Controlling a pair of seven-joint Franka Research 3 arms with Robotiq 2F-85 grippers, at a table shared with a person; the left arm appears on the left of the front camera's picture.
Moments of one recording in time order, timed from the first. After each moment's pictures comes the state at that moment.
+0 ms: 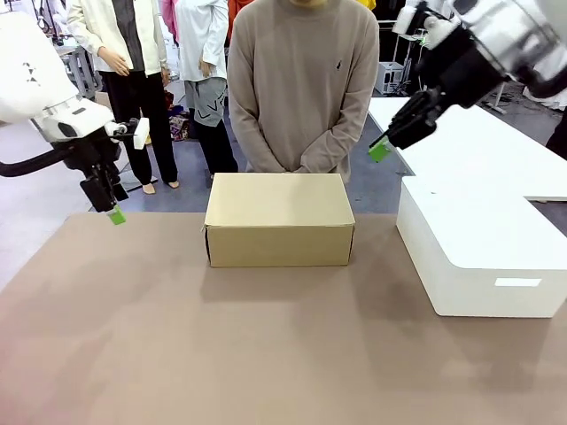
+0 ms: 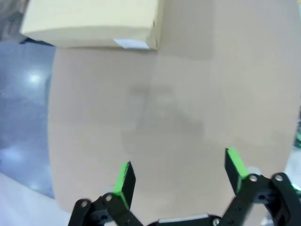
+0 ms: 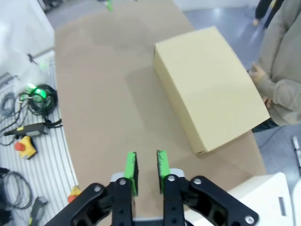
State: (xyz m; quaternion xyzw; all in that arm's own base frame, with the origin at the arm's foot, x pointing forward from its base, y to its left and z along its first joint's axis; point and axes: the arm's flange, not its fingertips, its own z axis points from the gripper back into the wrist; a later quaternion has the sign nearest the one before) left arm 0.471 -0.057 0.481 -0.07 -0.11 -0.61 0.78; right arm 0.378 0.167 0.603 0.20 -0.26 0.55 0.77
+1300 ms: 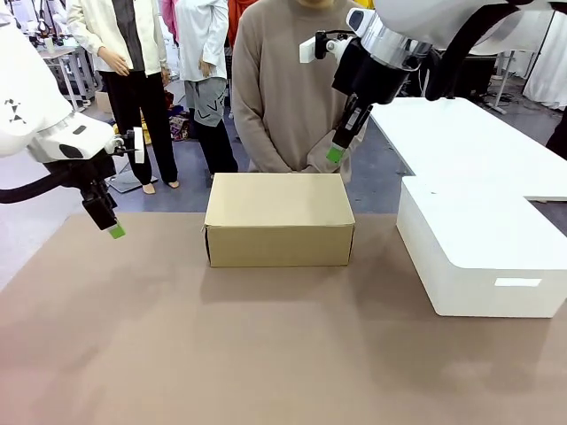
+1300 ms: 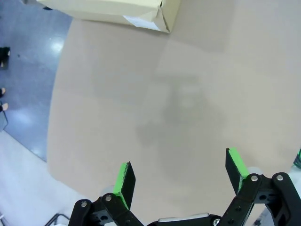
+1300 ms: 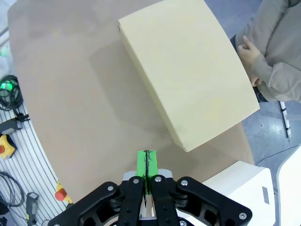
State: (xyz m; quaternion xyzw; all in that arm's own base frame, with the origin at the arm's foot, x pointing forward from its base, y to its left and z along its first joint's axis) left arm 0.423 -0.067 0.474 -0.01 -0.14 -0.53 0.83; right arm 0.437 0.261 0.594 0.08 -0.18 0.53 0.82
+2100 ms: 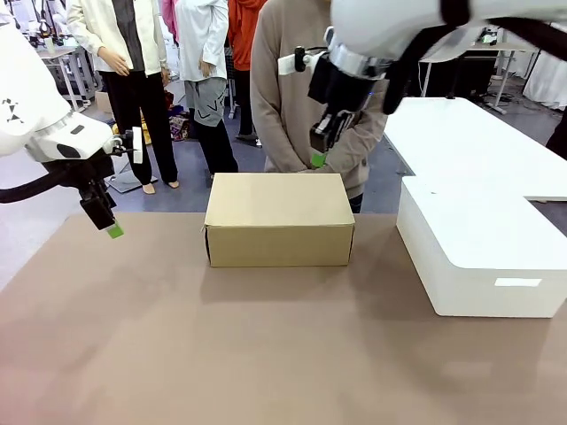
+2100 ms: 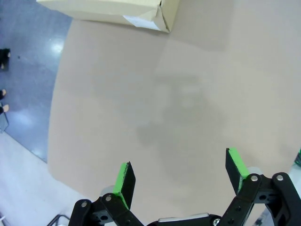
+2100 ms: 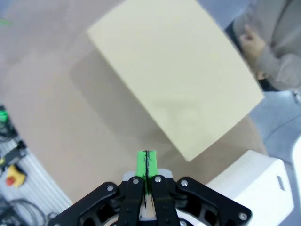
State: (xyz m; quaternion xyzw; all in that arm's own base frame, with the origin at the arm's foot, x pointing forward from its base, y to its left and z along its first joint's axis) left arm 0.423 -0.065 0.474 -0.01 -0.14 -0.54 0.83; right arm 0.490 0.309 0.566 0.06 -0.14 0.44 0.89
